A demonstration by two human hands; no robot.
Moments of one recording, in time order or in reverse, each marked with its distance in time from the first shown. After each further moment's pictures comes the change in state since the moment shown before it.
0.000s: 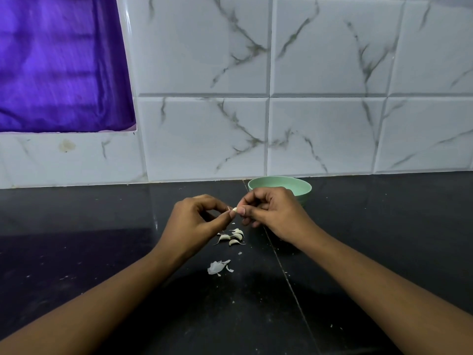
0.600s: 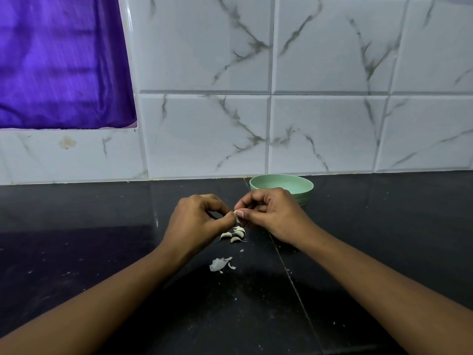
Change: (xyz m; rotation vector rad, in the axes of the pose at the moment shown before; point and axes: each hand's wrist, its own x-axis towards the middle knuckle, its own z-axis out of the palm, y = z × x) left_hand -0.001 0.007 0.000 0.113 -0.019 -0.013; right_hand -0.001 0.003 0.006 -0.005 -0.041 -0.014
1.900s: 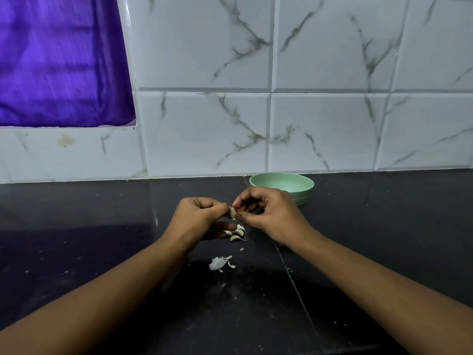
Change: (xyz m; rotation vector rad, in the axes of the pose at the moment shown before) left_hand 0.003 0.009 0.008 -0.644 -0.047 -0.524; right_hand 0.001 0.006 0.007 -0.078 0.071 -0.137
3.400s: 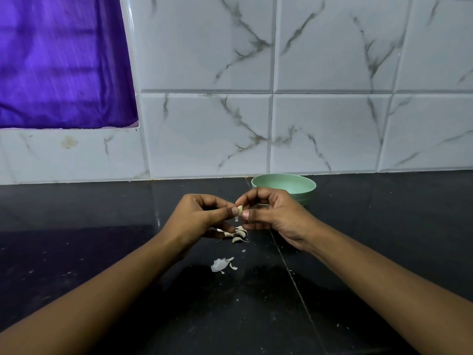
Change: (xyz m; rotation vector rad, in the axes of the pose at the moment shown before) left_hand 0.002 0.005 -0.011 0.133 -0.133 0.118; right_hand 0.001 -0.002 -0.008 0.560 -0.143 0.307
